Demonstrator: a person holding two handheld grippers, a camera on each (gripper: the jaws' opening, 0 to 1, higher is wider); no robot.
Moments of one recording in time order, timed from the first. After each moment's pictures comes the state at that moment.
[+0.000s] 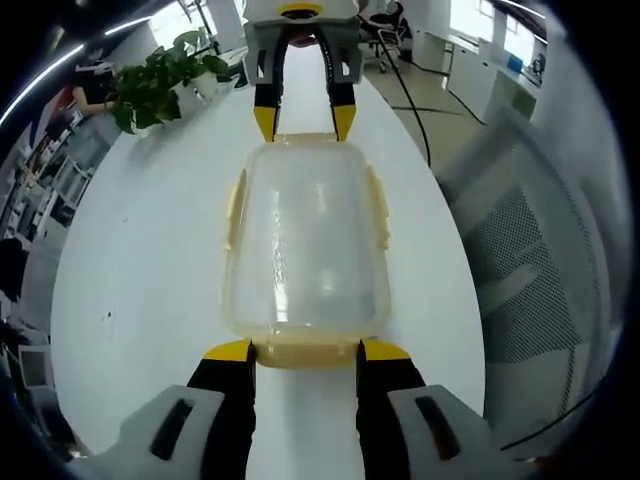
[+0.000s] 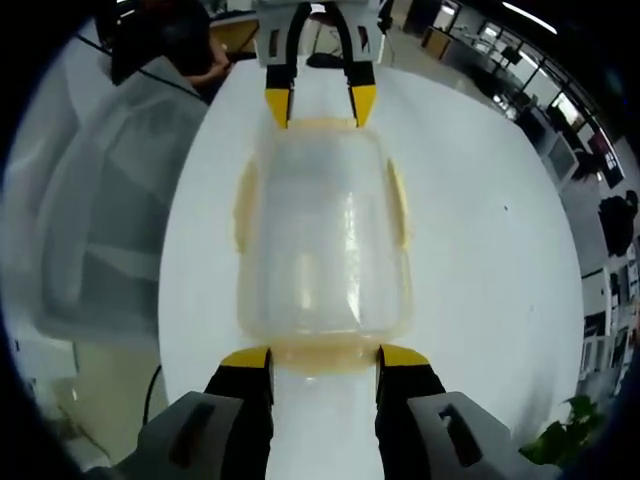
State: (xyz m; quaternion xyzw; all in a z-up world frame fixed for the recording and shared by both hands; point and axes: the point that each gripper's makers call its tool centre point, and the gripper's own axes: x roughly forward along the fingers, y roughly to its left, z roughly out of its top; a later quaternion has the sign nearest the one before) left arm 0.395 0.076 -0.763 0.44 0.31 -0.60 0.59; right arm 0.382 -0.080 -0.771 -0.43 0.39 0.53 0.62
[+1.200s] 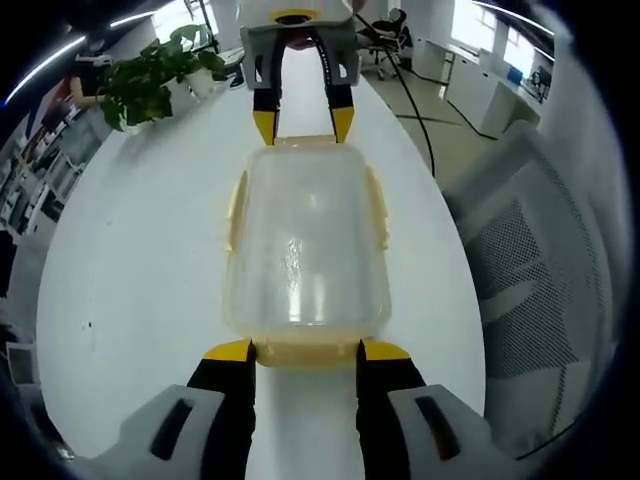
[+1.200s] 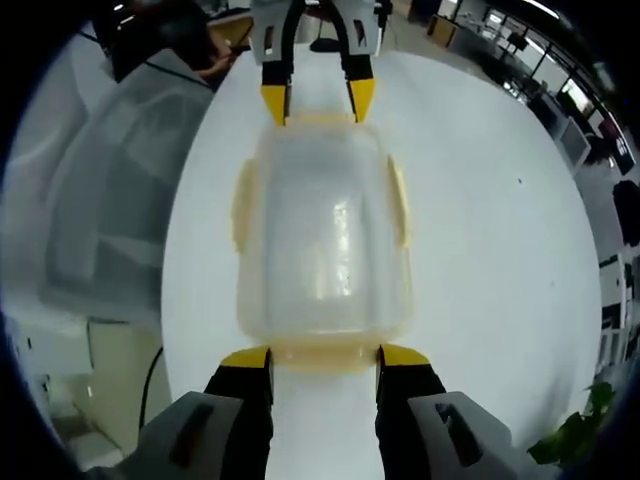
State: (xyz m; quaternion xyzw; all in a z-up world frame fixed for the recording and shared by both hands) left arm 0.393 0.049 -0.784 0.41 0.32 -0.61 0.59; right arm 0.379 -0.108 -0.792 -0.41 0.43 0.54 0.60
